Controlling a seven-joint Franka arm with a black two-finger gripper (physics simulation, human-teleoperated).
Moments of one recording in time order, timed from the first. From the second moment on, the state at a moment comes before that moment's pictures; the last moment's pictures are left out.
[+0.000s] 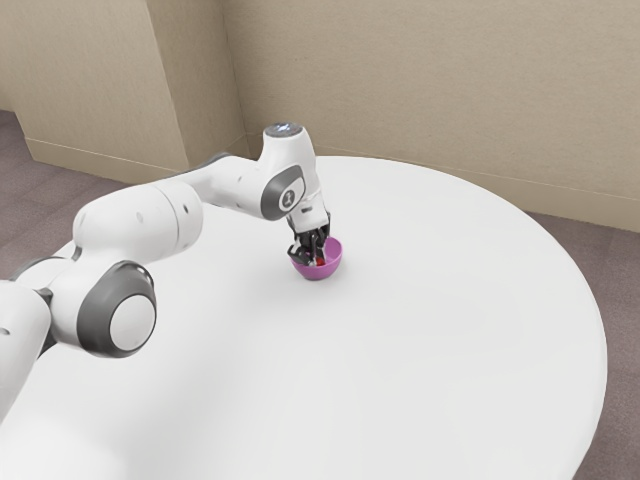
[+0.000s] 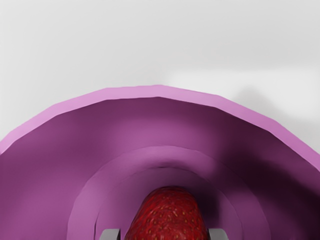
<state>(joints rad) 0.02 1.11 -0.10 -0.82 0.11 2.06 1.51</state>
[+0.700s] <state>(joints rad) -0.03 0.98 -0.10 -0.84 0.11 2.06 1.52</state>
